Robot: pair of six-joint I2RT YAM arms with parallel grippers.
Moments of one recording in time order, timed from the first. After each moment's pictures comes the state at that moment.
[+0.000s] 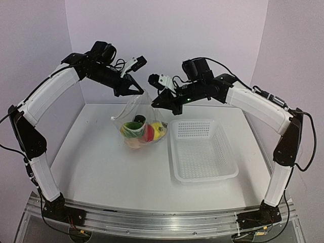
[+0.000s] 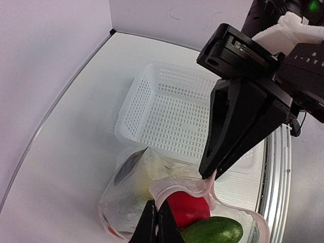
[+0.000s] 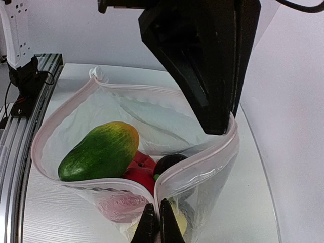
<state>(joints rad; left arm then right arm) -0.57 1.79 2.08 -0.99 0.61 0.42 0.78 1.88 1.92 -0.61 -0.50 -0.57</state>
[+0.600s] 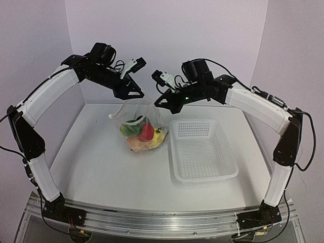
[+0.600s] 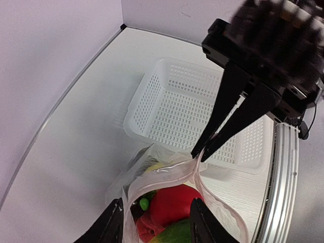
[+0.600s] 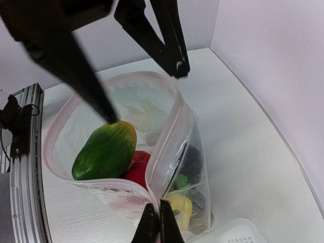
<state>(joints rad) -0.57 1.77 2.03 -0.96 0.55 0.39 0.77 1.88 1.91 -0.60 -0.37 -0.24</state>
